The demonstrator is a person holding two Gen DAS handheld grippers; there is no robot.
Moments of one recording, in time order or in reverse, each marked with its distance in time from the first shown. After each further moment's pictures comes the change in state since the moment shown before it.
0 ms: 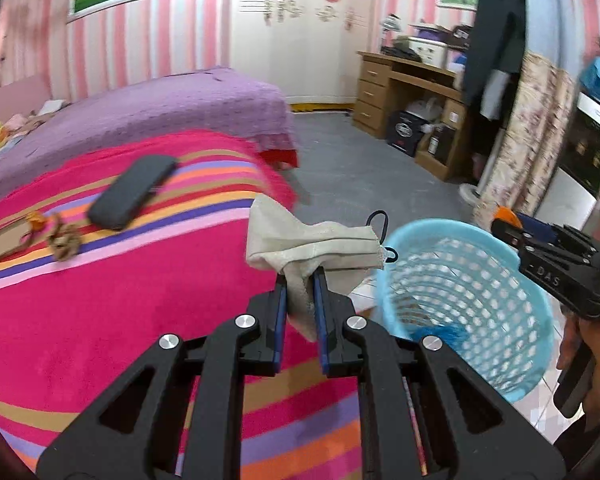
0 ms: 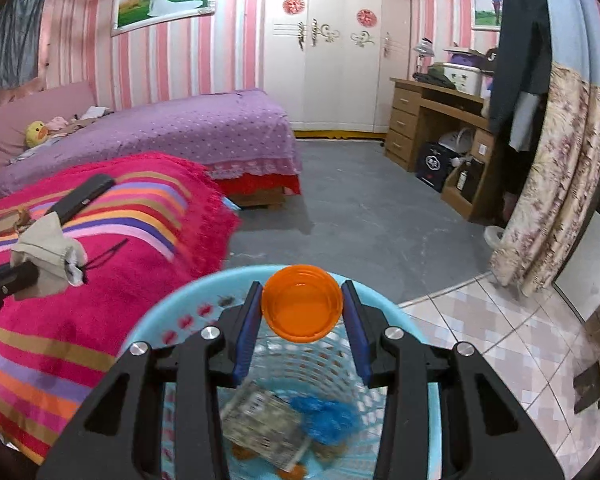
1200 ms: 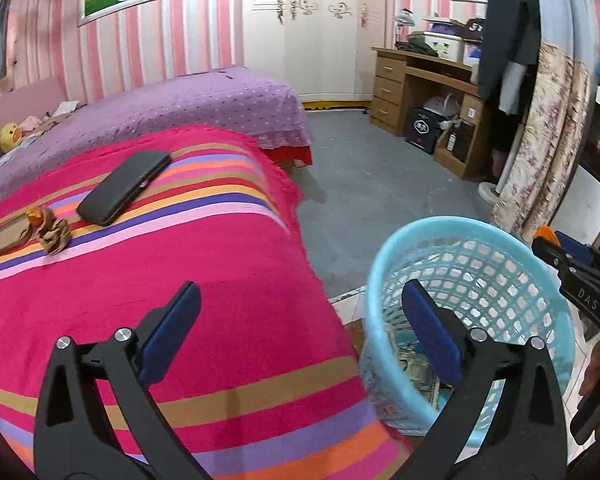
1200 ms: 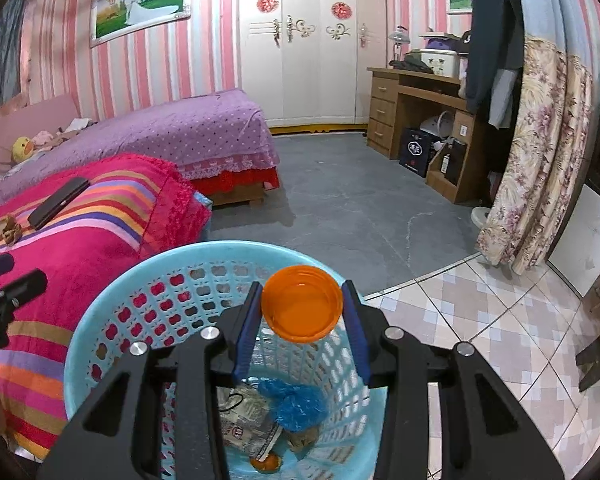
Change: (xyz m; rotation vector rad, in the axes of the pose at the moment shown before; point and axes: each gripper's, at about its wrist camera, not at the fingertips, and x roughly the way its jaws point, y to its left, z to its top) left arm 0.025 -0.019 0.003 -0.022 -0.001 0.100; right arm 0.003 -0.038 -0.024 0.064 0.010 -0.023
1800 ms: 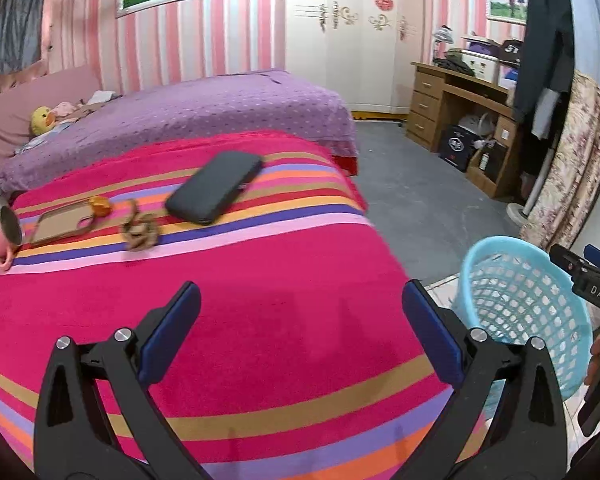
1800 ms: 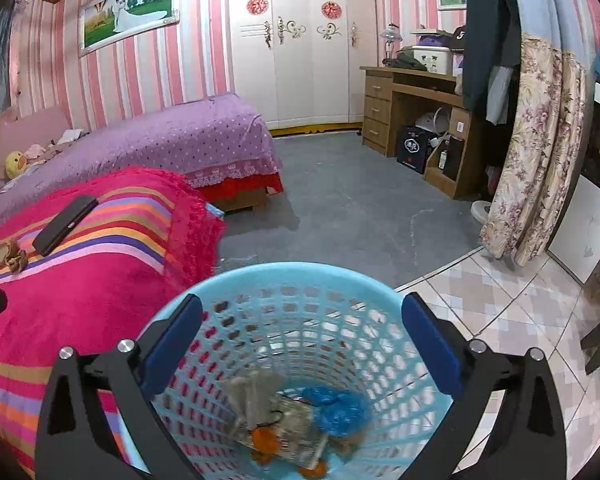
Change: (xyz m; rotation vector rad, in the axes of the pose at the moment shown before) left arm -0.032 0.102 0.002 -0.076 -0.018 0.092; right arm -0.002 0.052 0.020 0.052 0.001 -0.021
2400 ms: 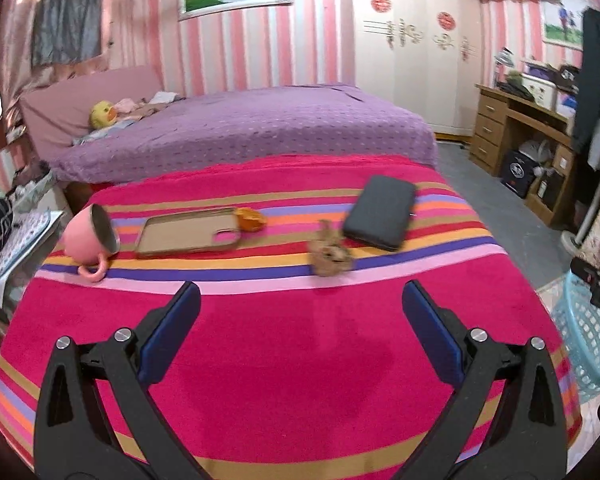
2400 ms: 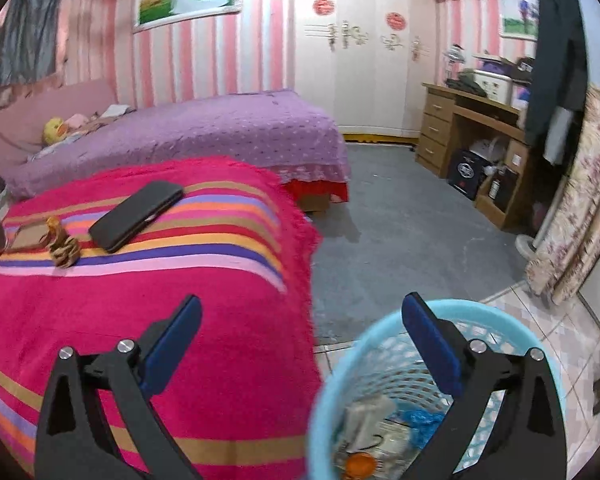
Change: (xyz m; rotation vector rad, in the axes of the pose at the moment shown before) left arm -0.020 0.168 0.010 -0.091 -0.050 0.182; right arm 0.008 0.151 0.010 -0.151 -0.009 0.123
